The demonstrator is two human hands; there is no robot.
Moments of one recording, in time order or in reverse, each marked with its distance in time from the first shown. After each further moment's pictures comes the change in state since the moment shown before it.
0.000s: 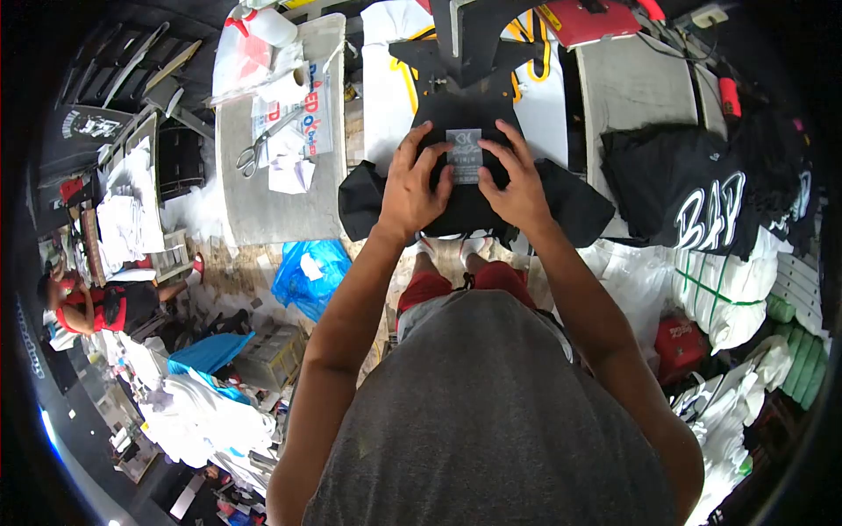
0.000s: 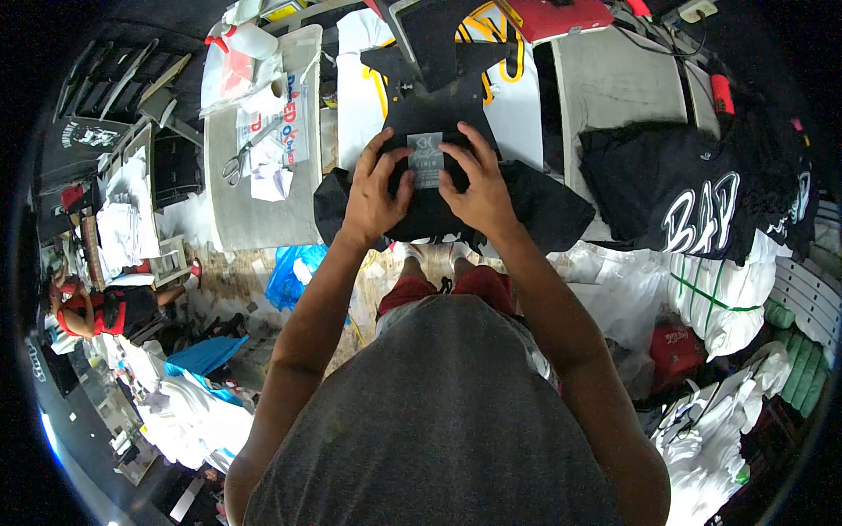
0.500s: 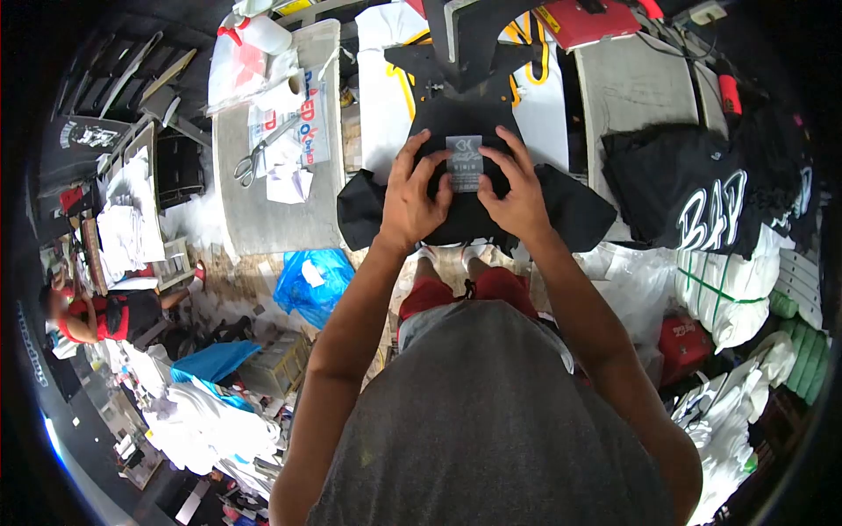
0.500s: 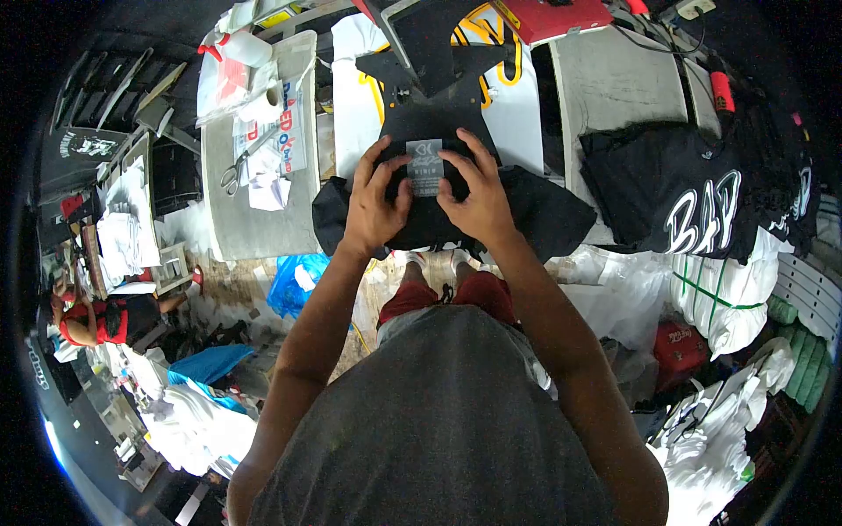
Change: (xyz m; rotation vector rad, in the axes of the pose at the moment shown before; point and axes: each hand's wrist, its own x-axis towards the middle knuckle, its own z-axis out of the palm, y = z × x) left_hand -0.003 -0.002 0.004 -0.022 -0.002 -0.041; right_hand -0.001 0.000 0.005 0.005 0.080 -0.024
